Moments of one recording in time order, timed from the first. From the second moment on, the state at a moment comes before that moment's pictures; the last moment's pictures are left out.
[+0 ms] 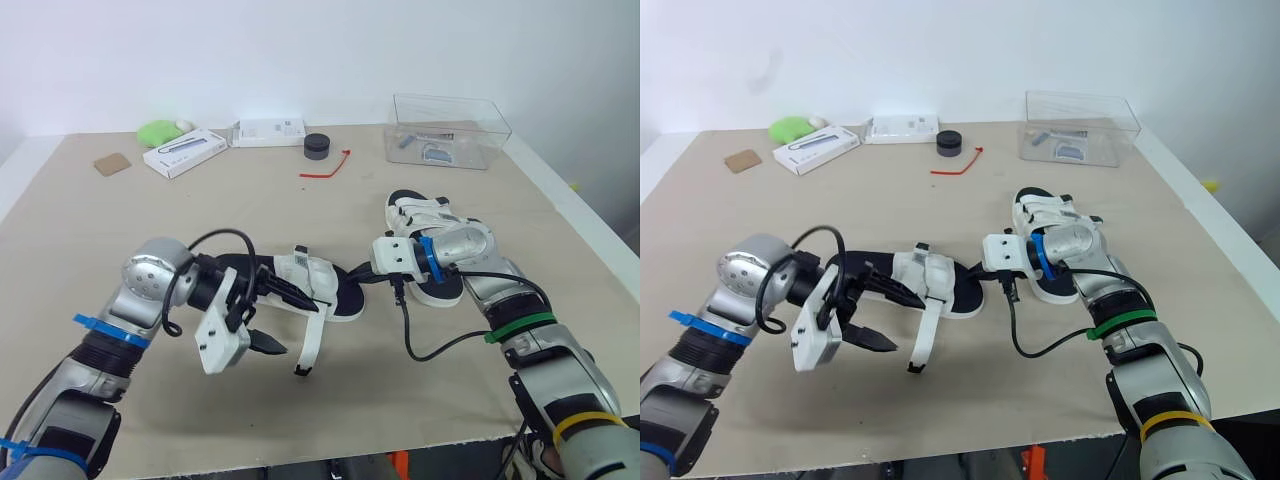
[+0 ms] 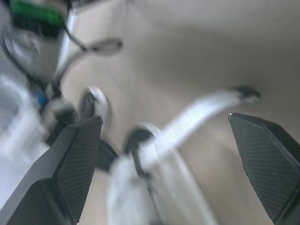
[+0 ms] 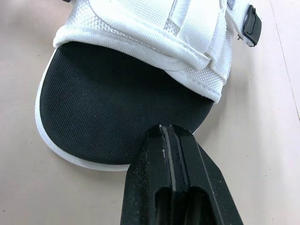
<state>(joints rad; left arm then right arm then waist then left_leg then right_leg) -0.61 0.59 -0.30 0.14 -0.18 -1.00 -1.49 -0.84 -0.57 0.34 0.58 -0.05 -0.29 1.32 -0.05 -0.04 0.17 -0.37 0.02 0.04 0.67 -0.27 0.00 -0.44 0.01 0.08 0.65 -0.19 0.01</state>
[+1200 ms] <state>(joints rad) -0.67 0.62 -0.47 0.15 -0.46 -0.27 -1.34 -0.81 -0.59 0.33 0.53 -0.05 -0.26 1.31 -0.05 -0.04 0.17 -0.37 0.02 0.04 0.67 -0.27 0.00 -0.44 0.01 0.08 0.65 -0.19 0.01</state>
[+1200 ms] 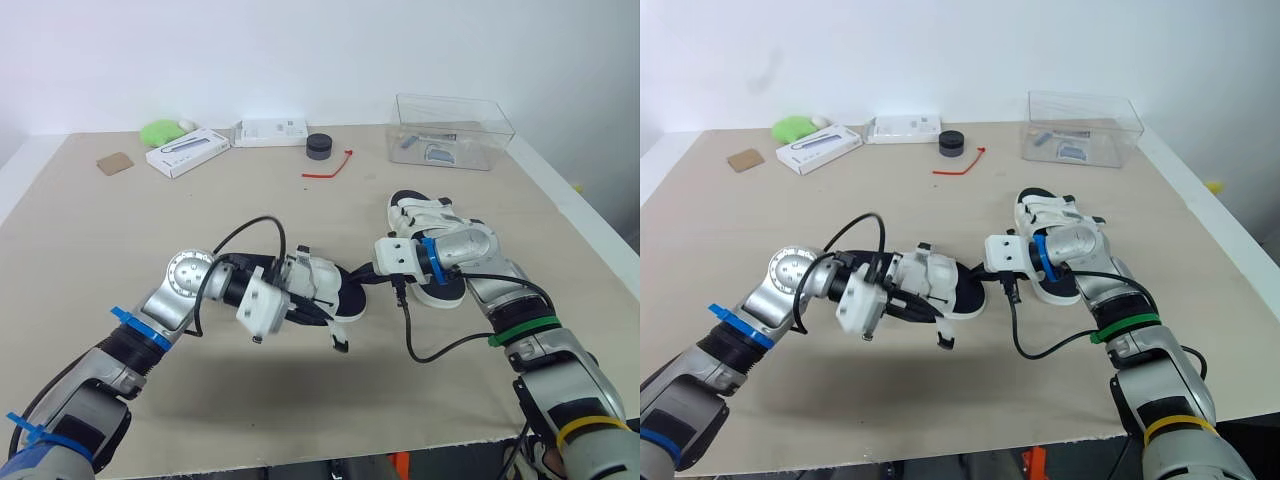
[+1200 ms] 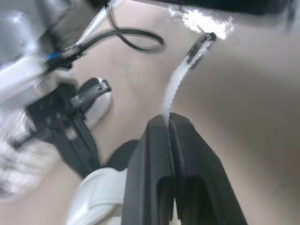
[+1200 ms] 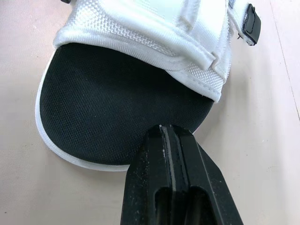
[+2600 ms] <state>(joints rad) -0.92 0.41 -0.19 0.64 -0.33 0.27 -1.39 -0.79 -0.60 0.32 0.50 -0.04 -0.24 1.30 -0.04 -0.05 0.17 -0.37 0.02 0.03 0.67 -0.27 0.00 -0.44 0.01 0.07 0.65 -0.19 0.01</state>
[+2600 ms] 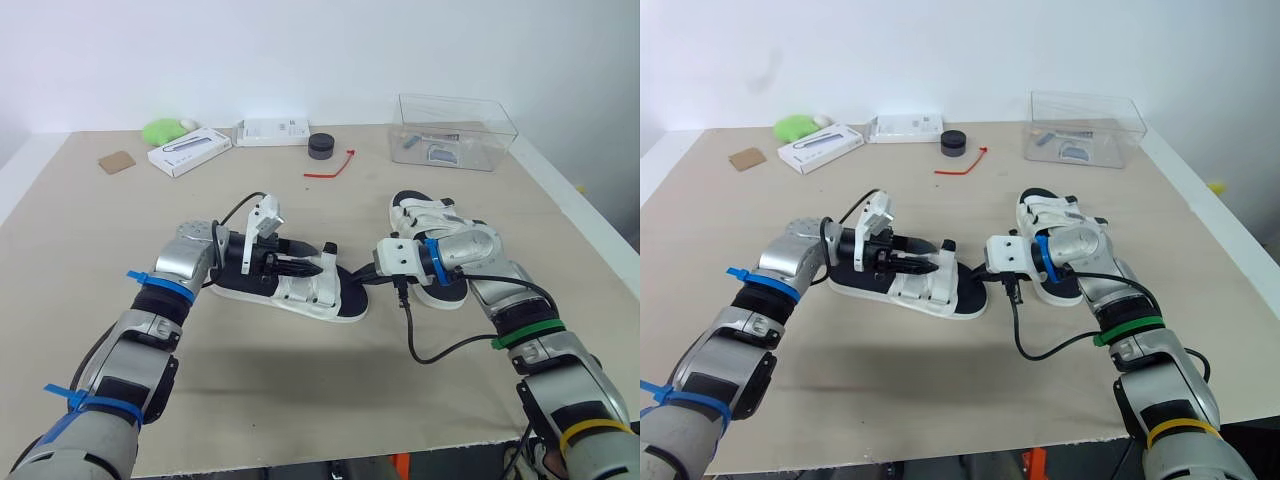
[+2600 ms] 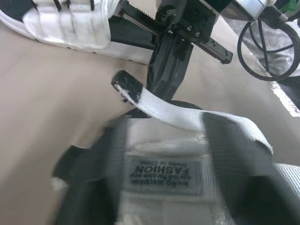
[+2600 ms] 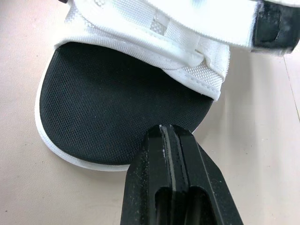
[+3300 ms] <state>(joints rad) -1.11 0.30 -0.24 0.96 -0.15 0.10 -1.50 -0.79 -0.60 0.32 0.49 -0.05 -0.24 1.30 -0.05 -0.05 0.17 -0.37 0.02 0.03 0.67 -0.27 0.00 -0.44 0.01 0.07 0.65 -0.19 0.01</state>
